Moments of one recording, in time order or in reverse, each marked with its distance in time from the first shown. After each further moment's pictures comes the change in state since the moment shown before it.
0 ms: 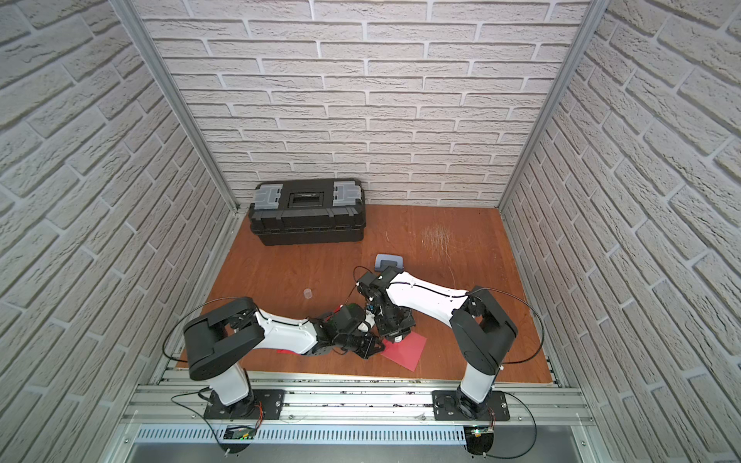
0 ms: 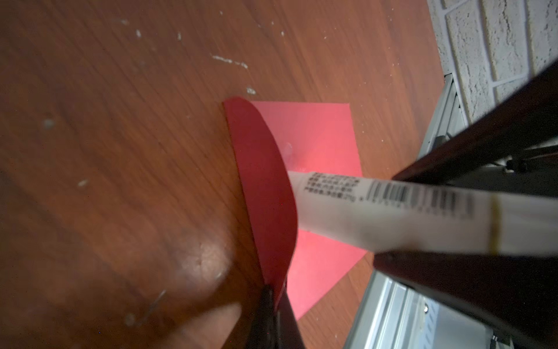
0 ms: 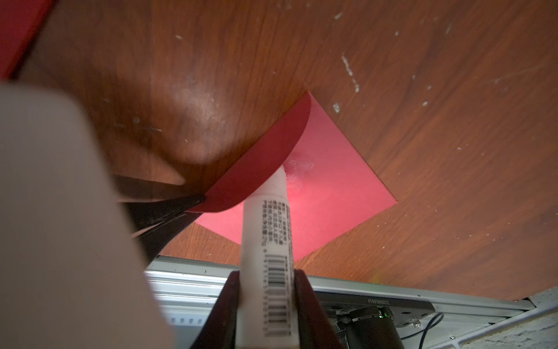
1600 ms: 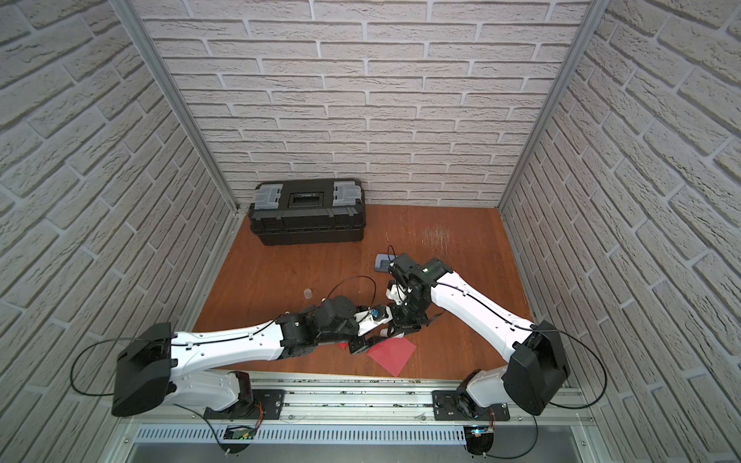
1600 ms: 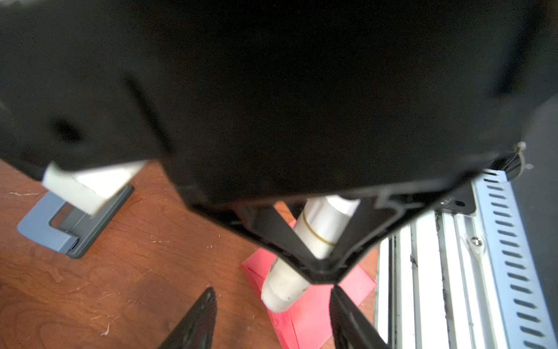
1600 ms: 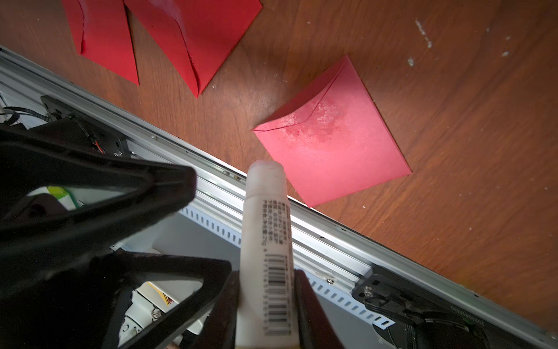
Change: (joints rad) left arm -0.085 -0.383 0.120 -0.296 -0.261 0.788; right arm -0.167 -0.325 -0.046 -0.021 -0.378 -0.083
